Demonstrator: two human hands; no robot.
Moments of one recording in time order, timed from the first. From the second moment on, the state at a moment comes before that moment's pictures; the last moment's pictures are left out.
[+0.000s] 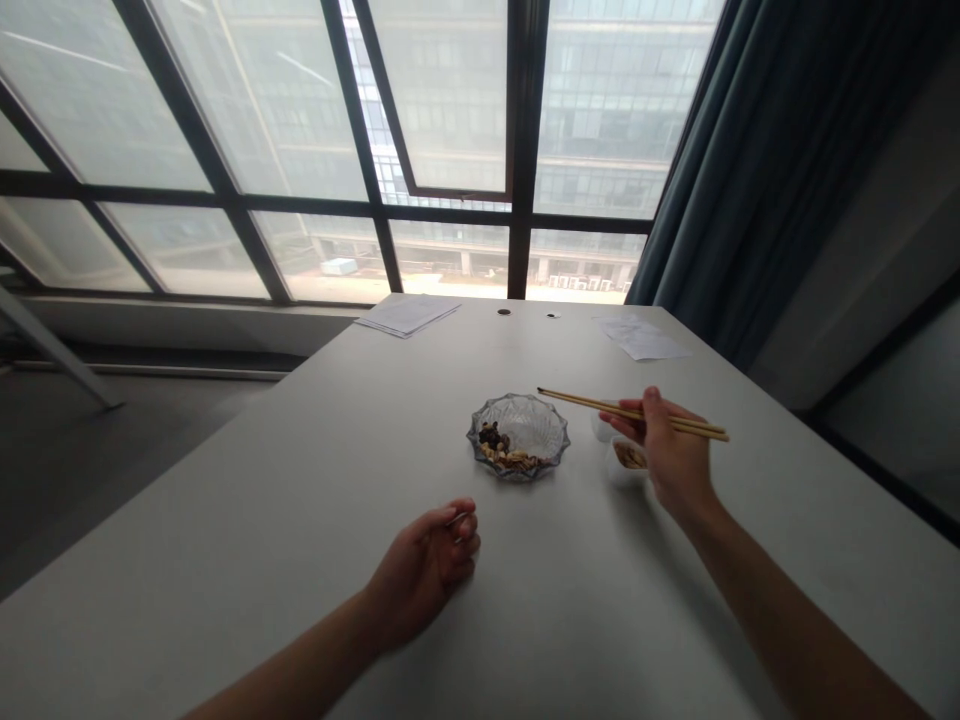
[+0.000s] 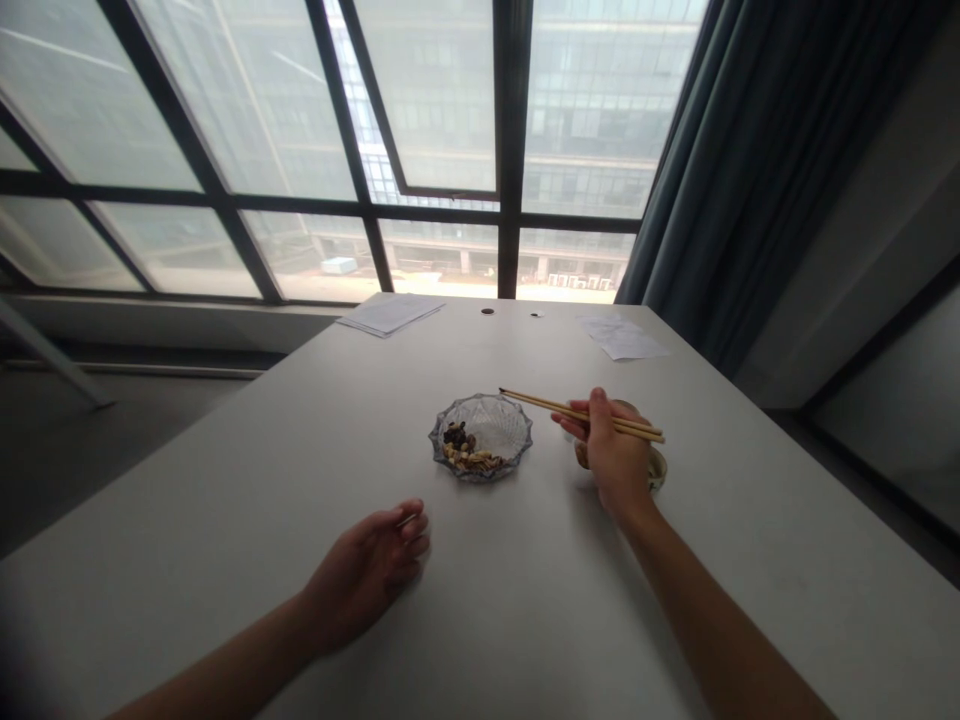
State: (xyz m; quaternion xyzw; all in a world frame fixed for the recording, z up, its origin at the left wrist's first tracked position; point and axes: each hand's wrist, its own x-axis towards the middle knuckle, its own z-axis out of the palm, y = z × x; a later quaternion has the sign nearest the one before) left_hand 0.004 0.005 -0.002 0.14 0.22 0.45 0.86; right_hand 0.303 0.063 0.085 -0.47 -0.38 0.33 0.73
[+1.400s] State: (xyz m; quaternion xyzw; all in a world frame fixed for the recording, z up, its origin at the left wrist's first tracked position) left_hand -0.002 0.010 0.002 0.16 0.24 0.45 0.85; right_hand 0.460 -0.079 0.017 -0.53 -0.28 0.28 0.75
